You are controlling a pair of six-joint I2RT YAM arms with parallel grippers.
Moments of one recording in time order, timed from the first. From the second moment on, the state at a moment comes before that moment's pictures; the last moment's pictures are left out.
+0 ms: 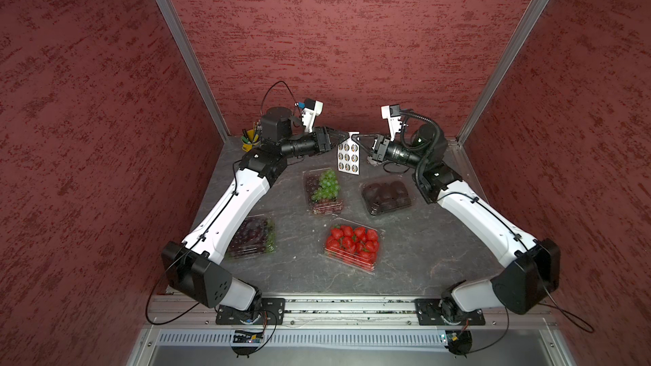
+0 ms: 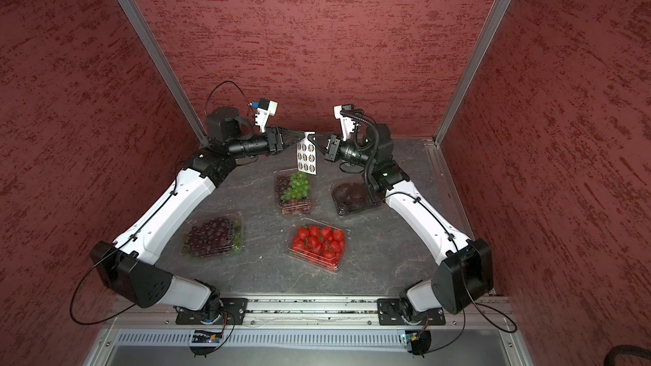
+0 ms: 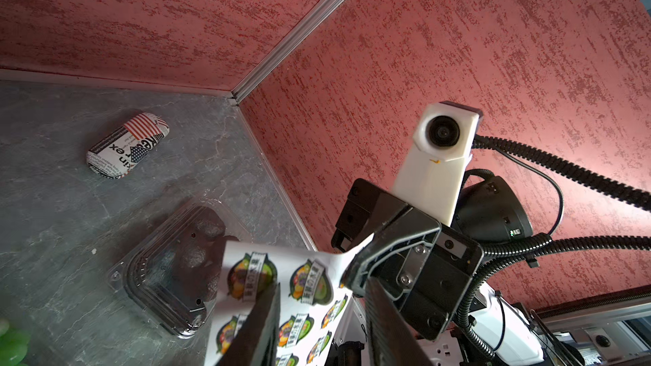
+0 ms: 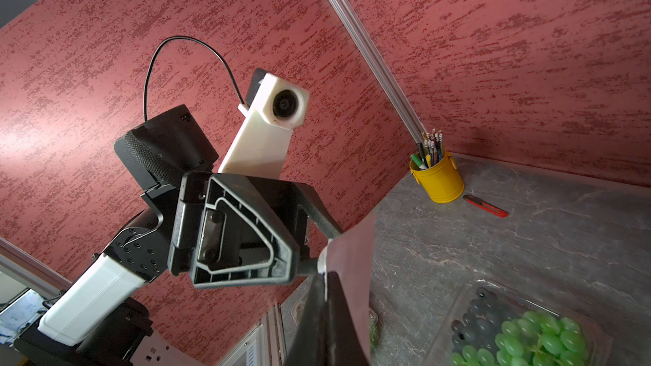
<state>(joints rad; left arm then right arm) -0.39 1.48 1.54 -0.26 0.76 -0.76 0.46 1.45 1.32 0.23 -0.70 0.71</state>
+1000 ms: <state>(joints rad) -0.35 1.48 1.56 -0.30 0.71 -0.74 0.46 1.45 1.32 0.20 -0.68 0.70</state>
